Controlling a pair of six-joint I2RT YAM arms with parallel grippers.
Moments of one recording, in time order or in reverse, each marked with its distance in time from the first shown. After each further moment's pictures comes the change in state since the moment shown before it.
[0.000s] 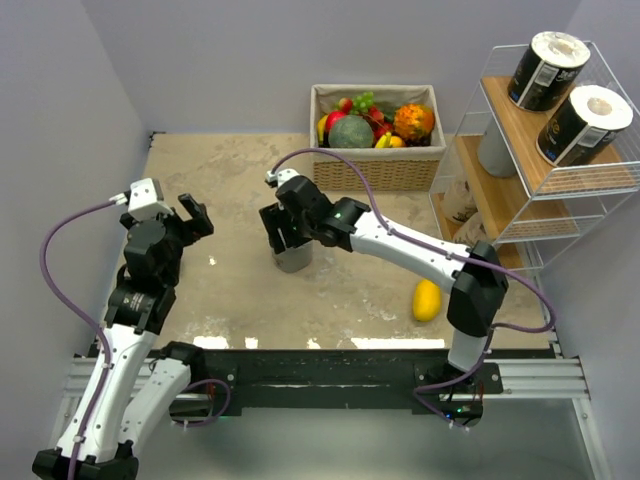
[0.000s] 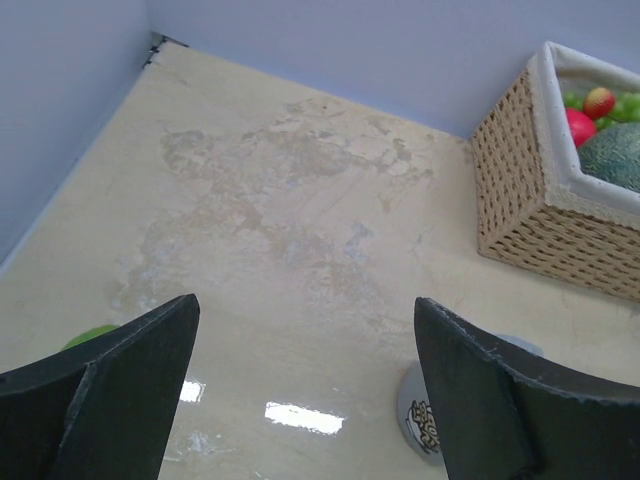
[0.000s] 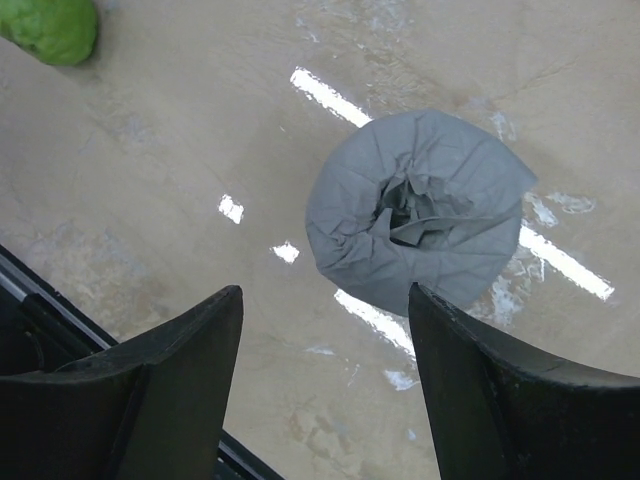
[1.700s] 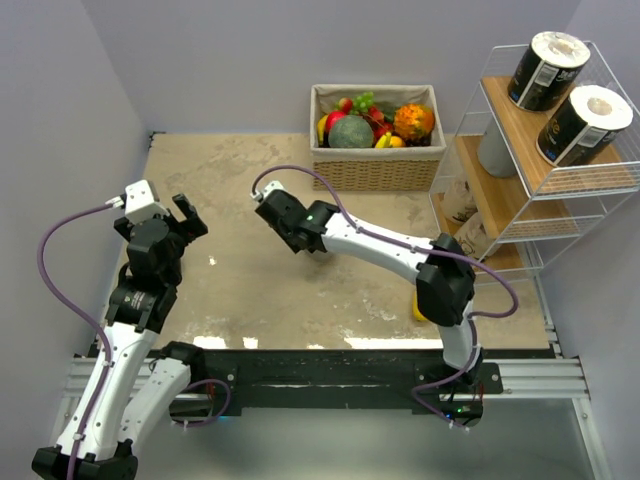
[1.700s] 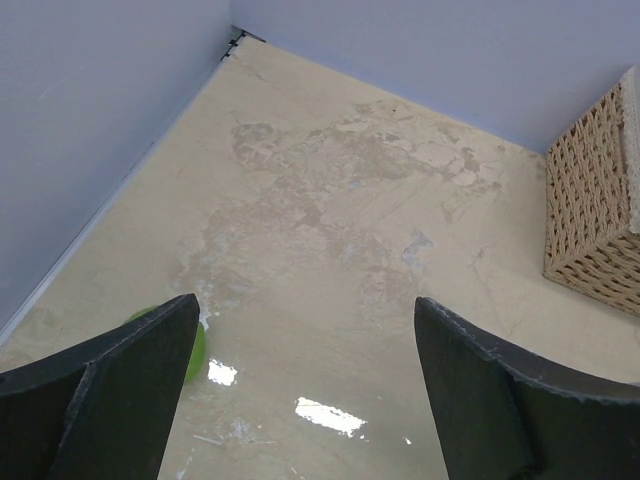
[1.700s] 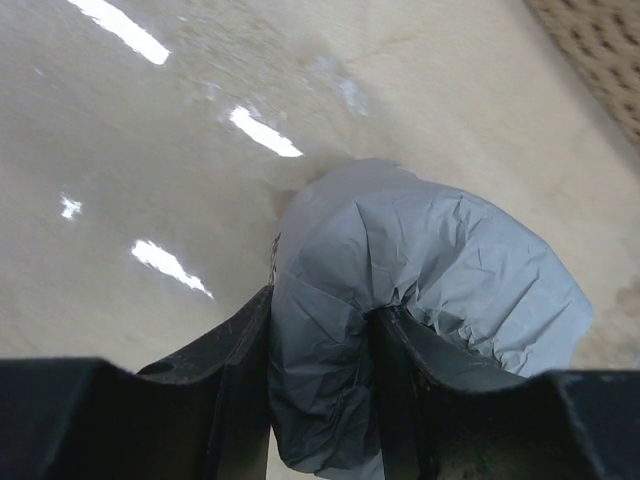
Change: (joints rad) left arm -0.006 0.004 0.000 -0.038 -0.164 -0.004; right arm 0.046 0.231 0.151 -0.179 0.351 -0.242
